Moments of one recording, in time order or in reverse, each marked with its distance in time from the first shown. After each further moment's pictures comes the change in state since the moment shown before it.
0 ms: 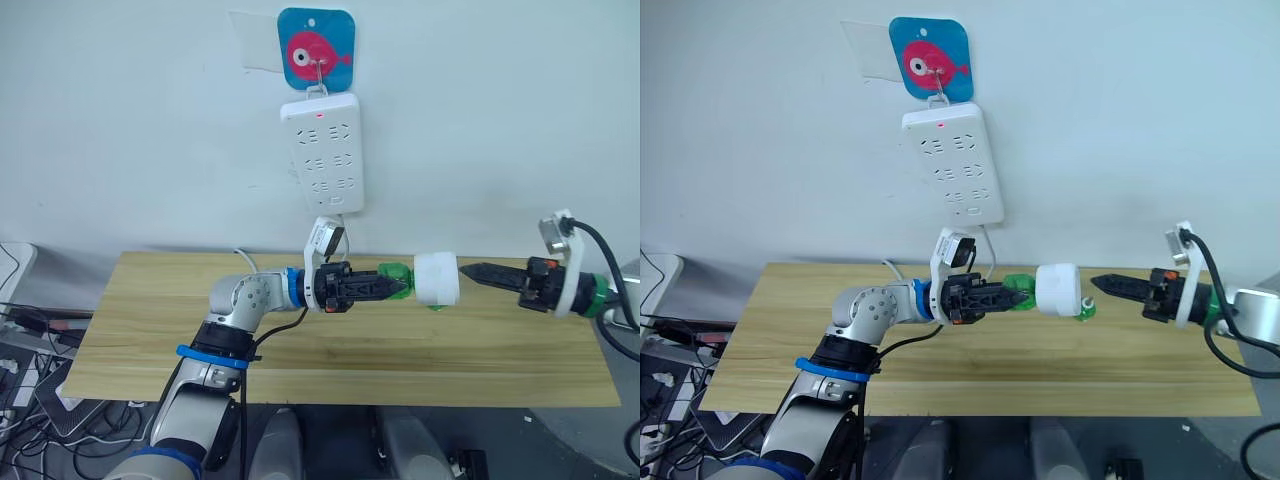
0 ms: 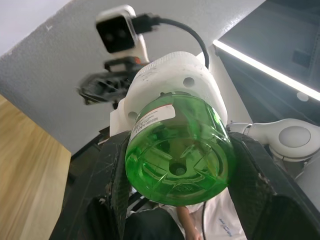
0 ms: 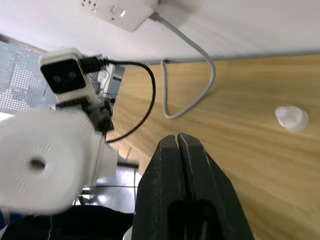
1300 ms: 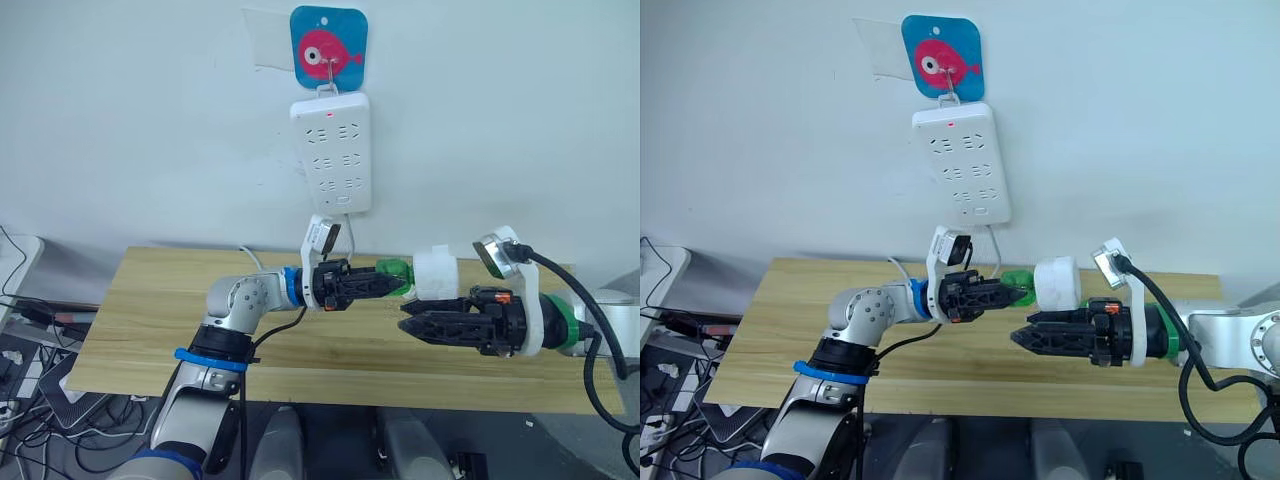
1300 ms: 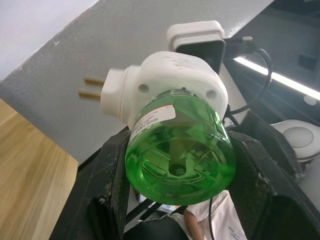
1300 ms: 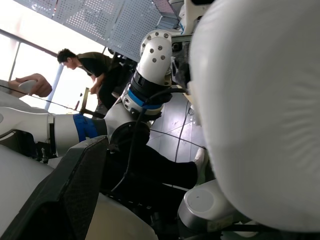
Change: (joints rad) left arm 0.015 -0.008 0.023 -0.032 -0.008 -0.017 0.024; right arm 0.027 -0.059 0.152 -0.430 0.342 -0.101 -0.137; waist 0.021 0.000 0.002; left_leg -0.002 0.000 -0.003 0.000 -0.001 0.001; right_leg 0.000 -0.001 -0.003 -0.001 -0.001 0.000
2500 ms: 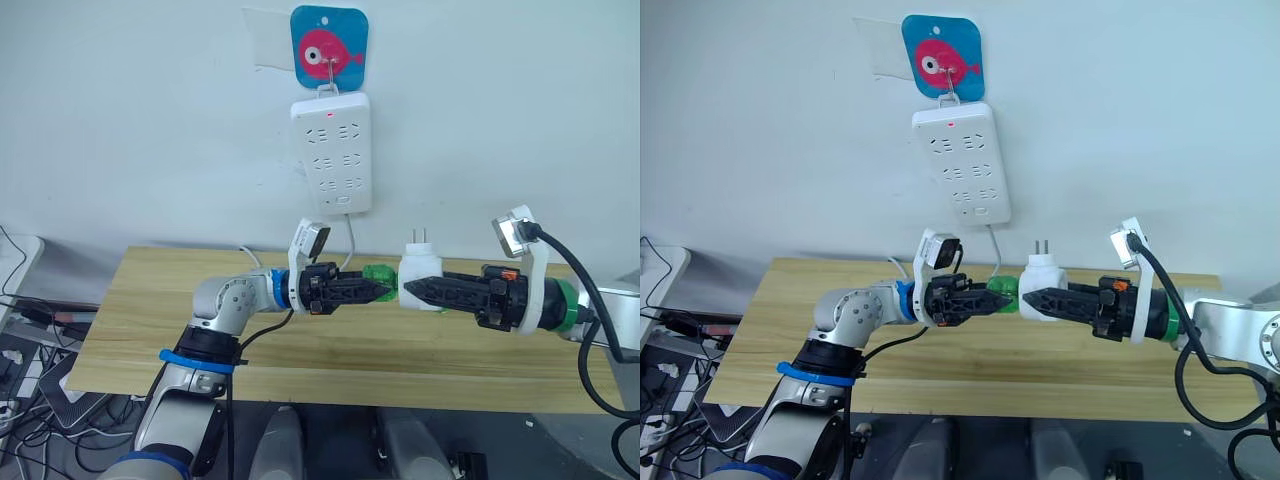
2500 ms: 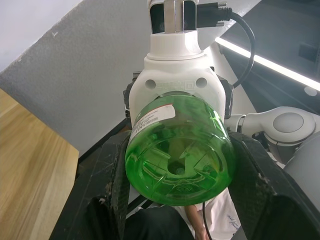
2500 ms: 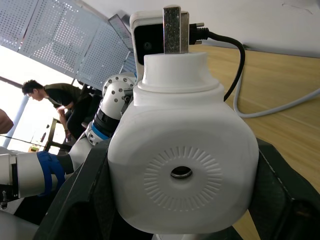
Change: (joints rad) left arm 0.016 0.066 -0.024 -0.017 0.001 -0.004 -0.070; right arm 0.005 0.054 -0.091 0.027 -0.002 -0.037 -0.164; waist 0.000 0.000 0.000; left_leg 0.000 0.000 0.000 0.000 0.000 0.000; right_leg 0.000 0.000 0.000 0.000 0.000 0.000
